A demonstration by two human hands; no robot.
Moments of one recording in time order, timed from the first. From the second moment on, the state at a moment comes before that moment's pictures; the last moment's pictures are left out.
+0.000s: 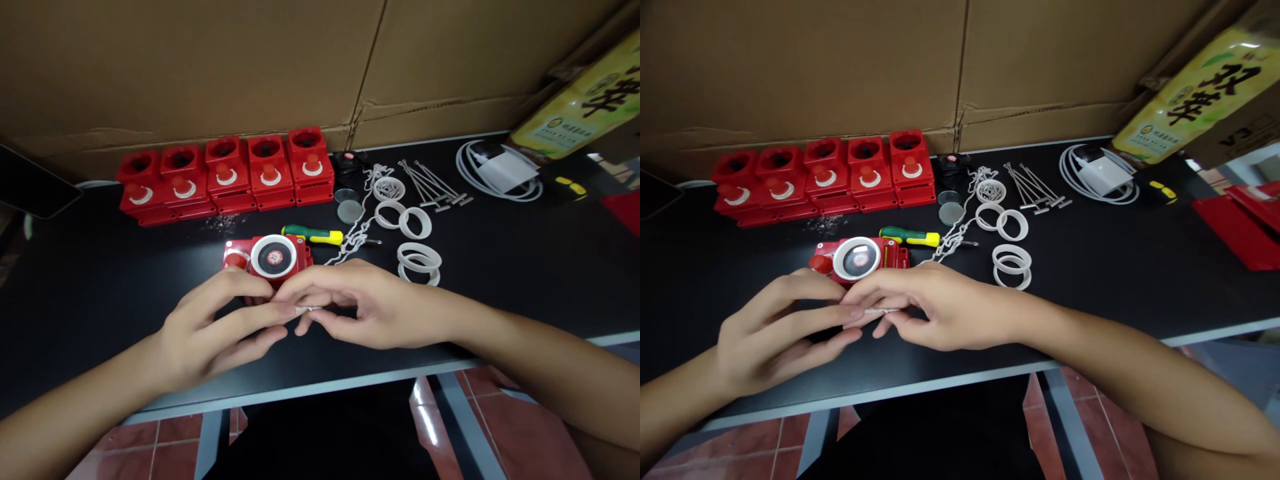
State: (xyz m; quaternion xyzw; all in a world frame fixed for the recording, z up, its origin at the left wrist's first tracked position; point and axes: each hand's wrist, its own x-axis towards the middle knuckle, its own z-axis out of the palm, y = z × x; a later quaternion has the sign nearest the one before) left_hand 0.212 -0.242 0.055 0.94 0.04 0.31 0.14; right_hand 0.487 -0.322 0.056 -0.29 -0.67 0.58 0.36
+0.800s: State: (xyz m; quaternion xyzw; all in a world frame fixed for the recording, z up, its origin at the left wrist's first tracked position) left_hand 0.215 -0.247 0.069 0.91 0.13 0.27 0.27; right_hand 0.495 -0.318 0.072 -0.37 -0.59 0.39 0.61
